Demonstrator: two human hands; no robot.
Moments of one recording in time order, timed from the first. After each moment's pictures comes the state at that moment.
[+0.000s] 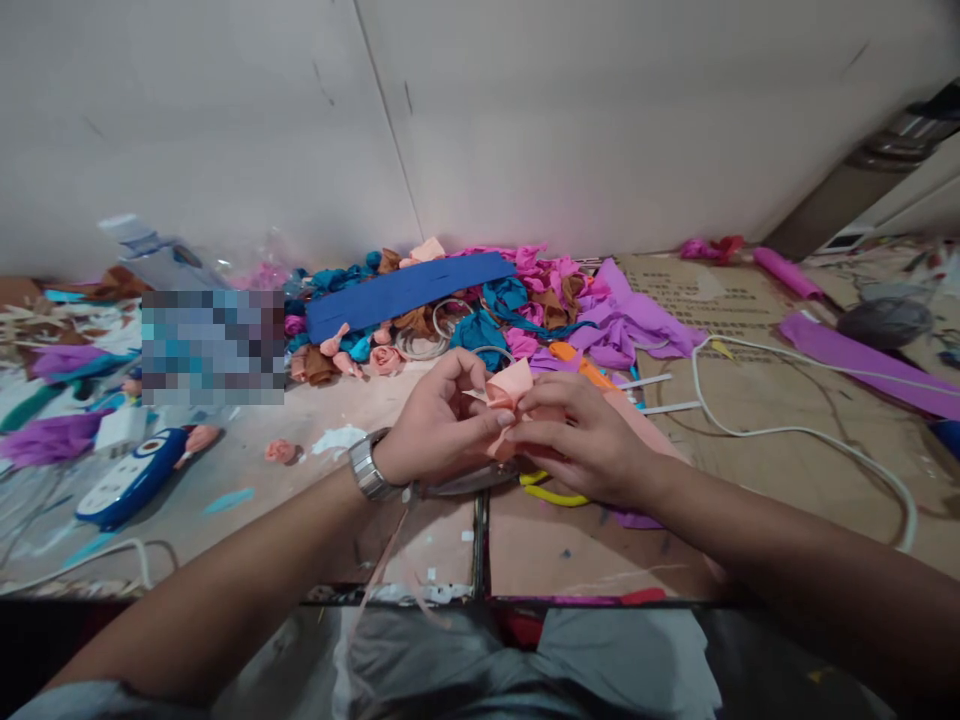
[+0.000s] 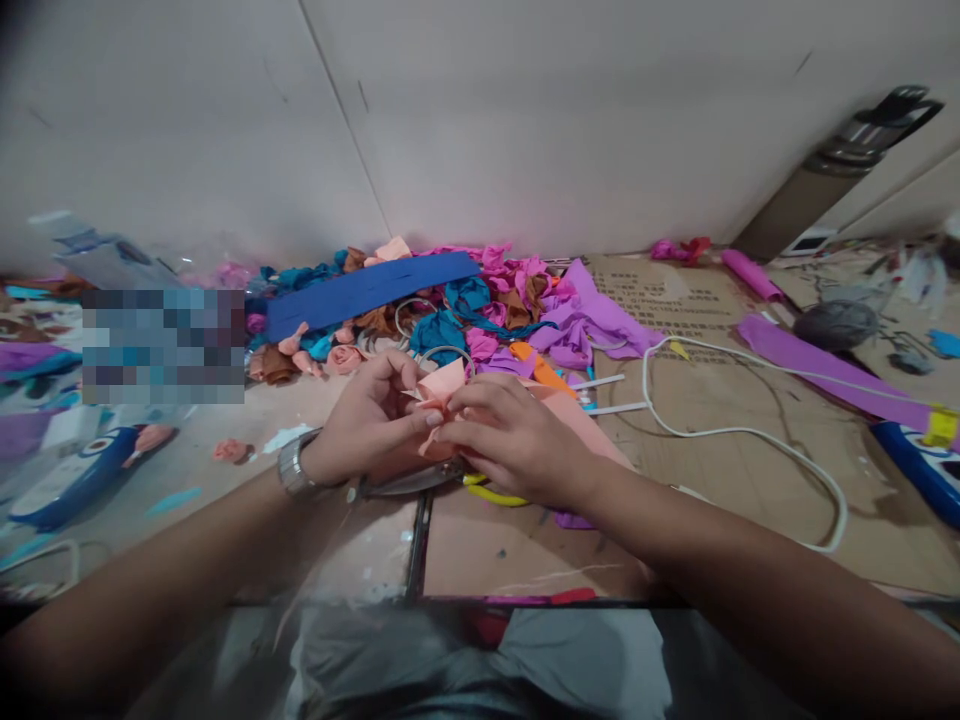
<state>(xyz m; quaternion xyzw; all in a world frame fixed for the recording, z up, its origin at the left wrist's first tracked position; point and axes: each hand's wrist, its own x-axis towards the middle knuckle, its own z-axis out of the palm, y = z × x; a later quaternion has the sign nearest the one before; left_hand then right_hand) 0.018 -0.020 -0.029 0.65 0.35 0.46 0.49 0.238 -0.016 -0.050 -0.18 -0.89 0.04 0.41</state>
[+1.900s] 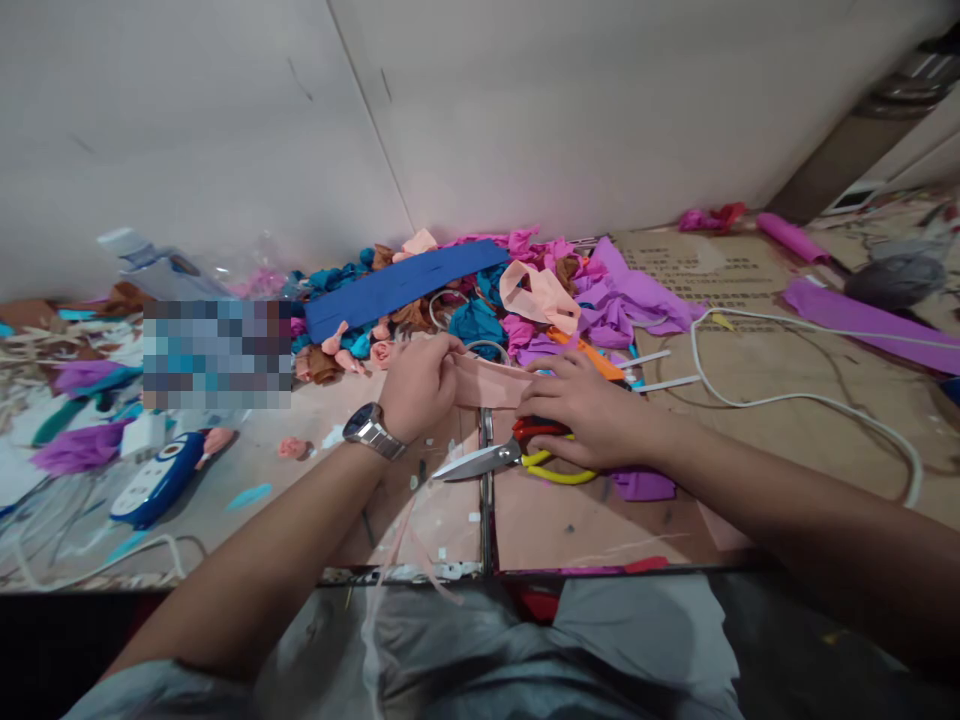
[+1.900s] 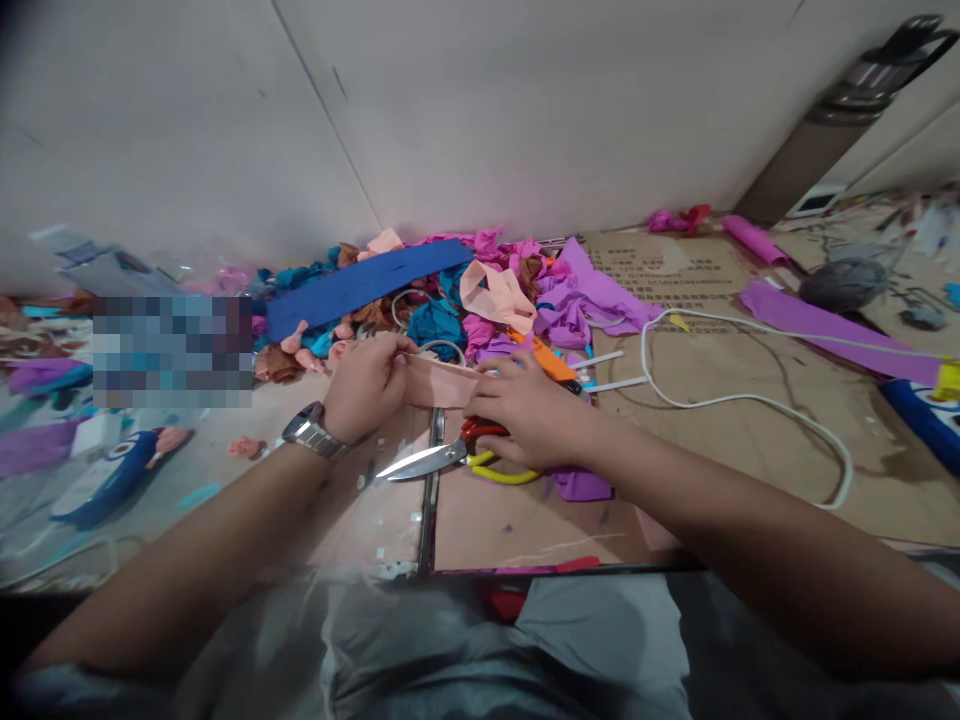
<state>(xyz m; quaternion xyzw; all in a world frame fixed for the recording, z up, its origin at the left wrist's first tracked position) -0.019 0.019 -0.046 0.81 0.54 0.22 0.00 0.253 -0.004 -0.045 -0.24 -0.95 0.12 0.16</state>
